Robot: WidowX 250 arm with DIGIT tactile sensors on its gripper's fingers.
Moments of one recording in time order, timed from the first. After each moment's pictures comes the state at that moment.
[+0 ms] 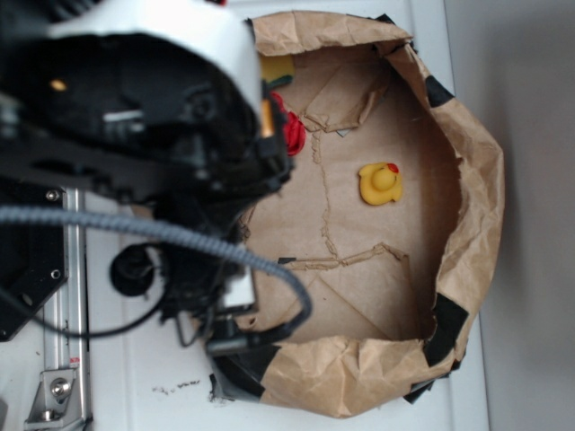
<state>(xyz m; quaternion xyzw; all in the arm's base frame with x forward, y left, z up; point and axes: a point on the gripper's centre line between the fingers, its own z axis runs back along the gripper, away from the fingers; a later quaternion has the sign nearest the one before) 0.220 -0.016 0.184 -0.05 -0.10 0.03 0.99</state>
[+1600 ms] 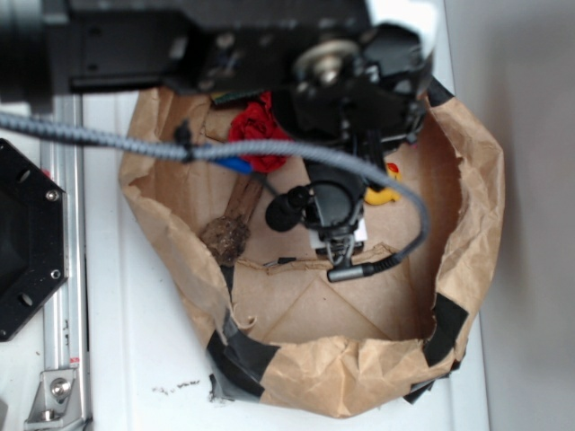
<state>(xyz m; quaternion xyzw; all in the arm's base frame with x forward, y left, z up) 0.276 0.013 0.121 -0.04 -0.09 0.02 0.99</state>
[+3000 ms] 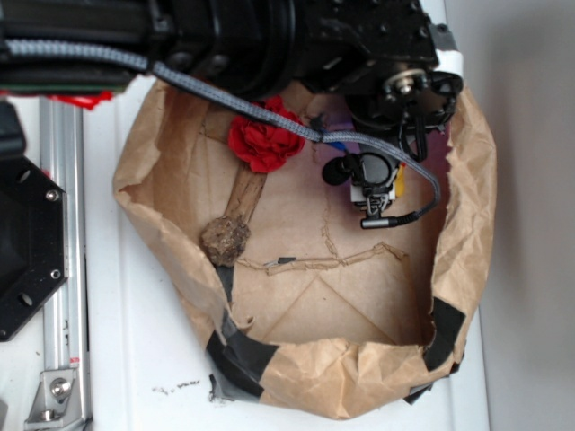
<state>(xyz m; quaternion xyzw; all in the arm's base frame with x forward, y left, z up) 0.318 0.047 0.046 0.00 -0.07 -0.02 1.00</state>
